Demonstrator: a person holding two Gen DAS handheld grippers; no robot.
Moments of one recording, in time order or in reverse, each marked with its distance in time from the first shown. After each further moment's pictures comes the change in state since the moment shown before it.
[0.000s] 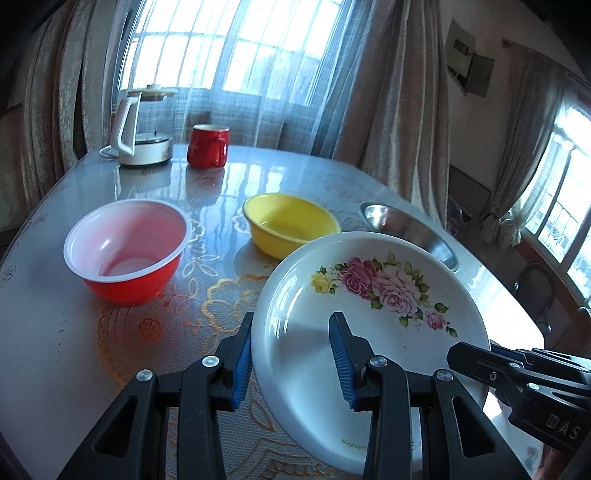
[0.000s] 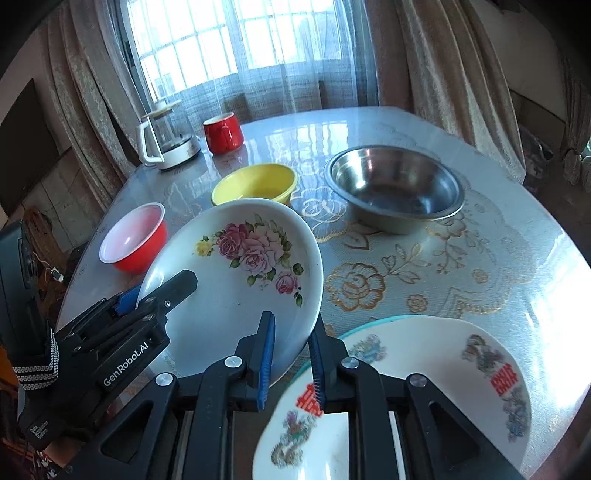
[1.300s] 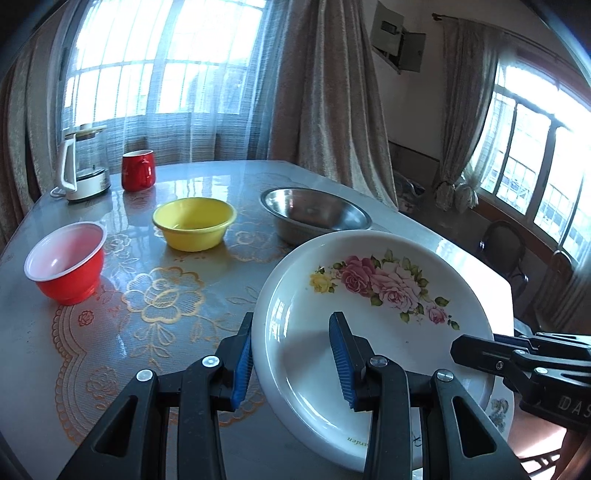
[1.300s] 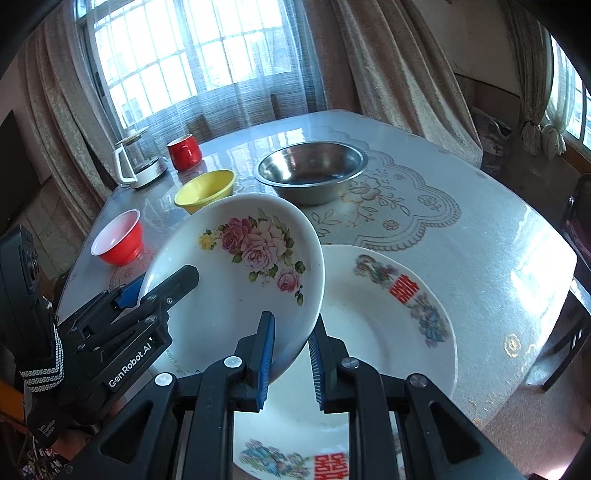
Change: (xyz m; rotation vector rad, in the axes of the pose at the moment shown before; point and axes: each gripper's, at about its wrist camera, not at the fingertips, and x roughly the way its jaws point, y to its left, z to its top) left arm -0.028 -0.082 -0.037 0.196 -0.017 -0.126; right arm -0.069 -0.051 -0.057 0.126 -0.050 -0.087
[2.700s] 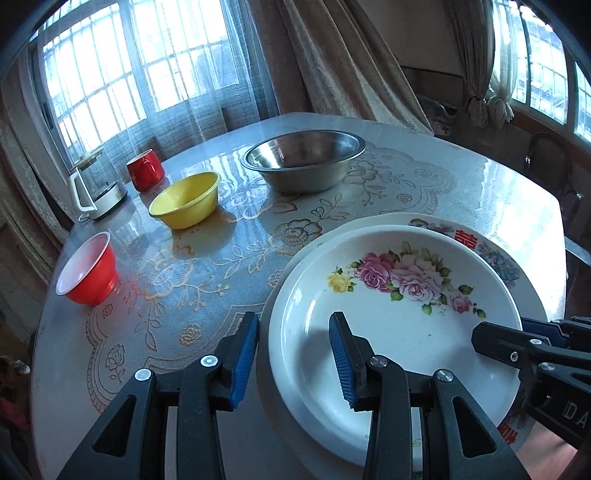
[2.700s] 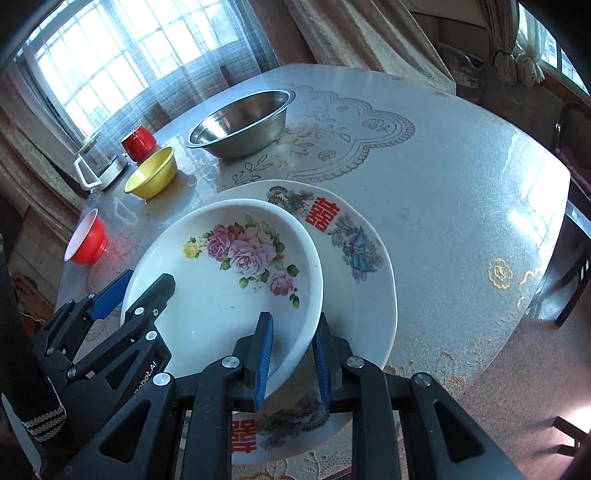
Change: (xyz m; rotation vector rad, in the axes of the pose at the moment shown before) left arm 0.027 -0.081 -0.017 0.211 0.207 0.283; right arm 0.018 -0.071 -0.027 0.187 0.157 0.013
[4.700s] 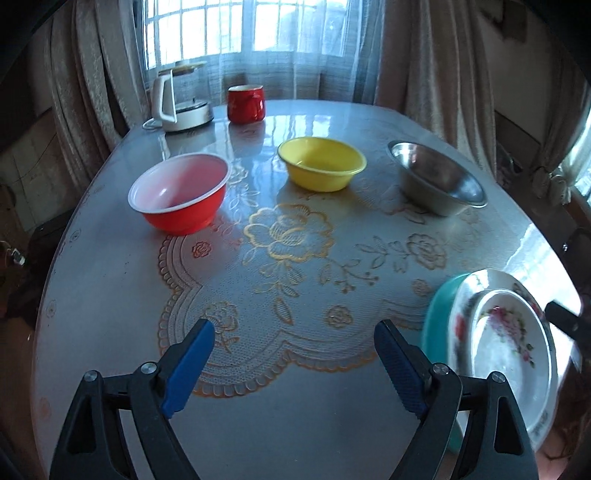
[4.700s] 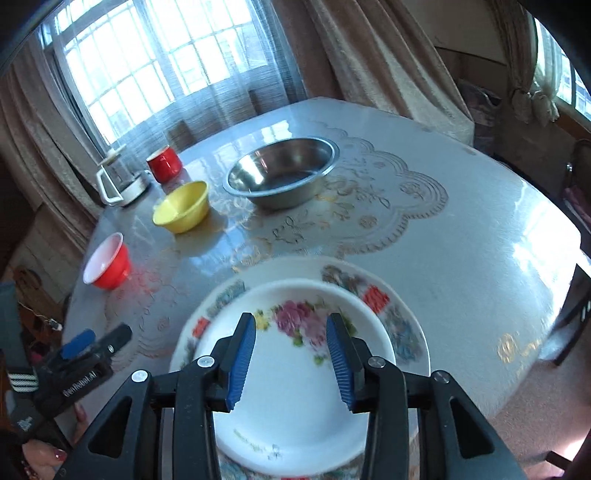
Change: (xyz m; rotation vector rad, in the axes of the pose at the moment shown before) left arm 0.002 0.137 -0.009 -0.376 0.130 0.048; right arm -0.014 0.040 0.046 -0.085 -0.106 0.027
